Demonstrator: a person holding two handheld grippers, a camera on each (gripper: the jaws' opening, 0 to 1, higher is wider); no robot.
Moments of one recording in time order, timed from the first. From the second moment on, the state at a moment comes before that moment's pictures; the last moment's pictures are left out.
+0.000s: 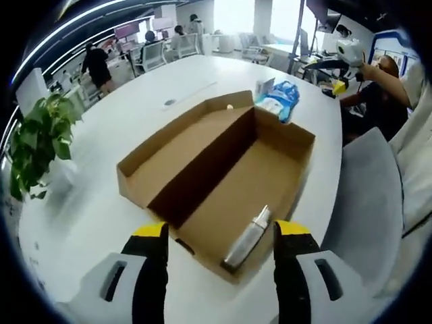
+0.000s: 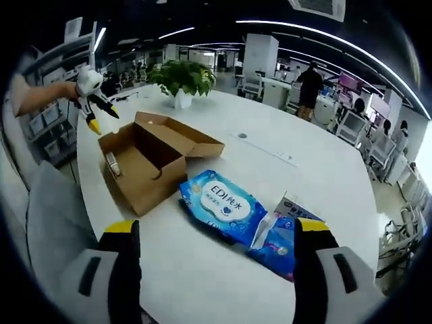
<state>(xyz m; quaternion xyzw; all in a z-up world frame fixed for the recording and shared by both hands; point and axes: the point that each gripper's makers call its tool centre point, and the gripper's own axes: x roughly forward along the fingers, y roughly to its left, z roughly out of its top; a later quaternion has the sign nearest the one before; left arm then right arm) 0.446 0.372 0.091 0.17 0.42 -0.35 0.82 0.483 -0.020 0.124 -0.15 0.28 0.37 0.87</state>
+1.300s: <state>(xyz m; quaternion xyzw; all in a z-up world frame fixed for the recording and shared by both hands) 0.449 0.333 0.028 0.33 0.48 -0.53 0.62 0.423 0.008 0.139 -0.12 0.26 0.35 0.89</state>
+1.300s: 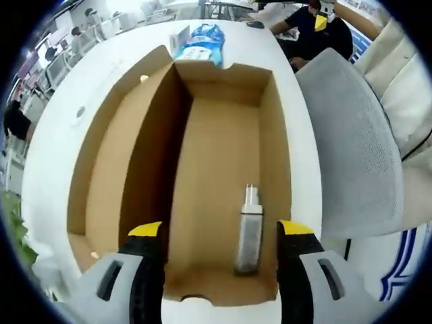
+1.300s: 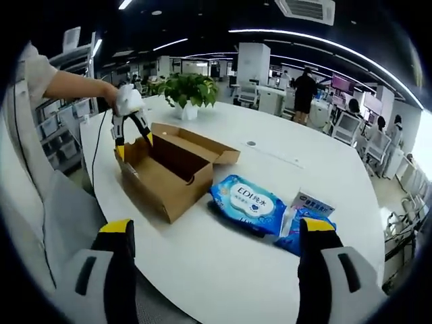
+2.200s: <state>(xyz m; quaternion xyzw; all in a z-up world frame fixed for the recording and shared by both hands) 0.451 0.327 -0.011 0.36 0.47 -0.54 0.59 0.420 0.012 0.136 -0.11 0.27 0.35 0.89</state>
